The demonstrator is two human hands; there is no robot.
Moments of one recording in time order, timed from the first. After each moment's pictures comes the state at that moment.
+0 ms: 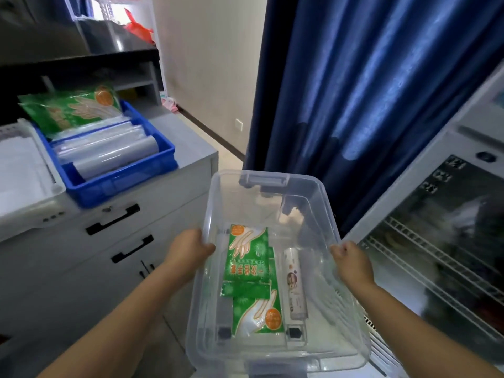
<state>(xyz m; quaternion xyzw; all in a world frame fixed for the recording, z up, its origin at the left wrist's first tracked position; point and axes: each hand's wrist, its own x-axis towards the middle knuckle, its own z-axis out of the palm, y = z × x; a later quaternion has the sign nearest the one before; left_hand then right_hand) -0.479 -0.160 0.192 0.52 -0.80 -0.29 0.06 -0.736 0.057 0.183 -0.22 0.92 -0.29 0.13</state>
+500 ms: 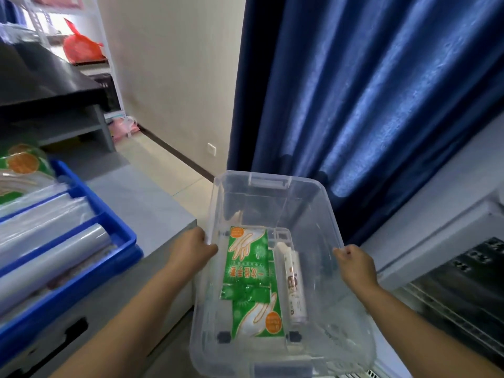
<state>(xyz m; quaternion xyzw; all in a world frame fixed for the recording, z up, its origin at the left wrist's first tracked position) -0.640 -0.377 0.212 0.46 -0.83 -0.32 0.09 -0.872 -0.123 0.211 -0.15 0.94 -0.31 0.07</state>
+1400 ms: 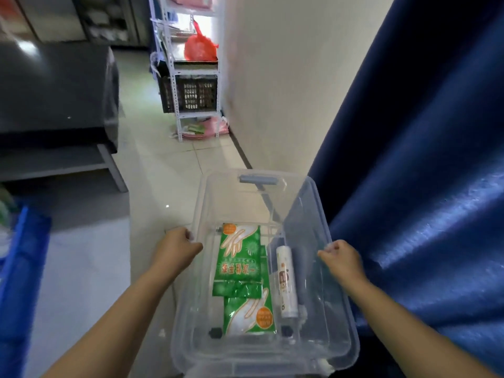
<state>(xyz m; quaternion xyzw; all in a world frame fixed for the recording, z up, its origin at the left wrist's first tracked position) -0.837 -0.667 0.188 0.69 -0.63 -0.33 0.17 -1.170 -0.576 0.182 -0.38 0.86 -0.26 0.23</state>
